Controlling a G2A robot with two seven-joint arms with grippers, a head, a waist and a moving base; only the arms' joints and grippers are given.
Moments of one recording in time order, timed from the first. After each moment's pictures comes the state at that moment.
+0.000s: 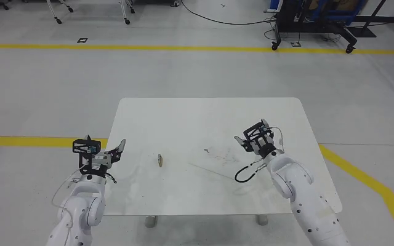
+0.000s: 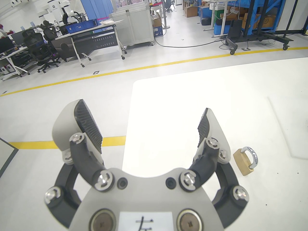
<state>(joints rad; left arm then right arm) 1.73 -1.15 -1.60 -1.80 1.33 0.00 0.00 -1.48 -1.17 1.33 -1.70 -1.47 -0.15 0.22</state>
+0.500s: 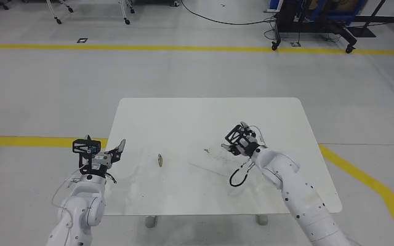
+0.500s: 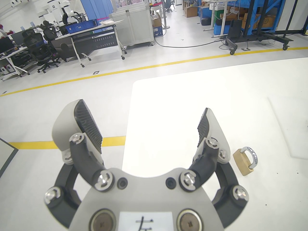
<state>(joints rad) 1.73 -1.15 -1.60 -1.80 1.33 0.00 0.00 -1.27 -1.19 1.15 -1.49 -1.52 -0.41 0.28</state>
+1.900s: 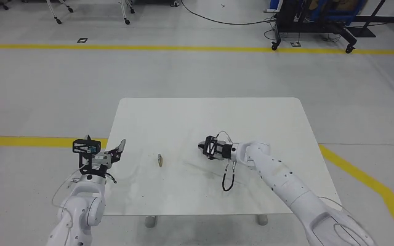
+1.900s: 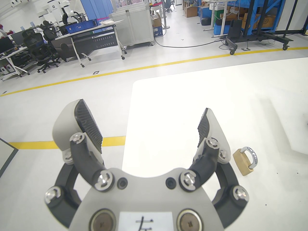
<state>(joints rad) 1.73 -1.15 -1.60 -1.80 1.33 0.00 0.00 -0.95 -1.27 0.82 -0.95 -1.61 -0.67 -0.33</state>
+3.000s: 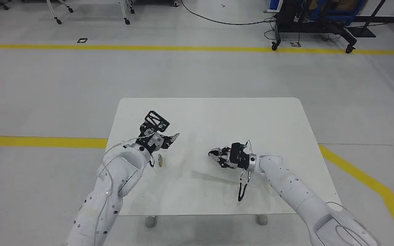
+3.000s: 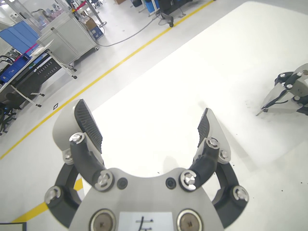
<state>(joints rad) 1.29 -1.19 -1.18 -1.78 1.52 -0.25 -0.49 -0.95 -1.24 0.80 -0.70 -1.69 -0.80 -0.94</state>
